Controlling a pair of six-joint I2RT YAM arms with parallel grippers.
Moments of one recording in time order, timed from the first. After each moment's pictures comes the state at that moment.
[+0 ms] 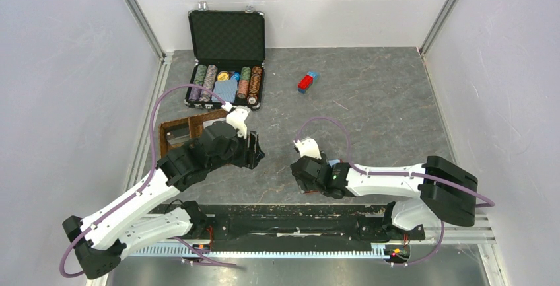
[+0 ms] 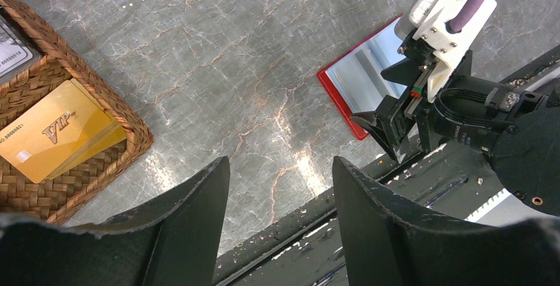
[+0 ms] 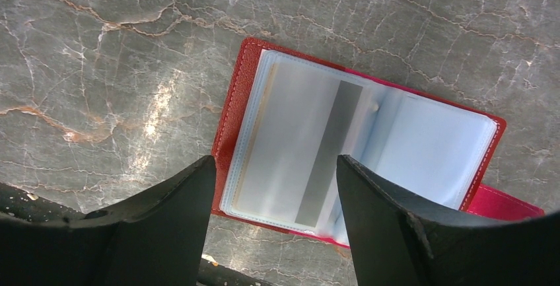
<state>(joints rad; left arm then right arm) -0.84 0.85 0.89 -0.68 -0.13 -0.42 1.17 1.41 0.68 -0.30 0.48 0.59</state>
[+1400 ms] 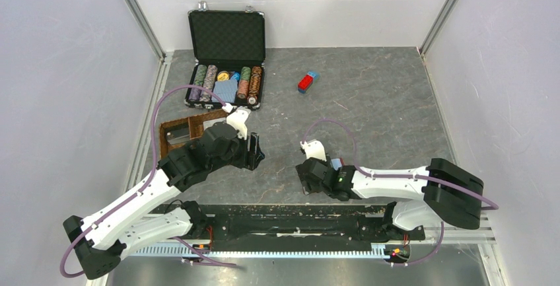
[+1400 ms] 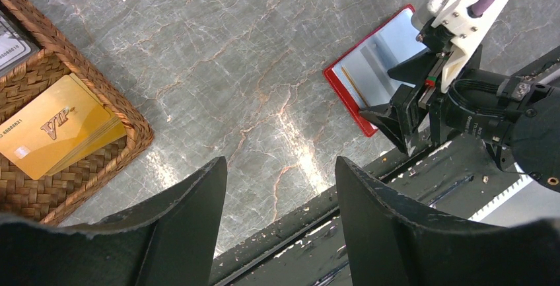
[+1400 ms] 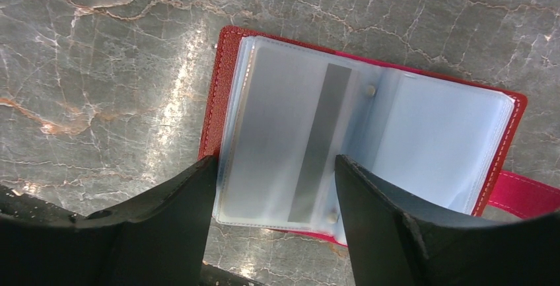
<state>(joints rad) -0.84 0.84 0.88 -0.68 -0.13 -0.42 1.15 1.38 0.60 -0.24 0.46 0.61</state>
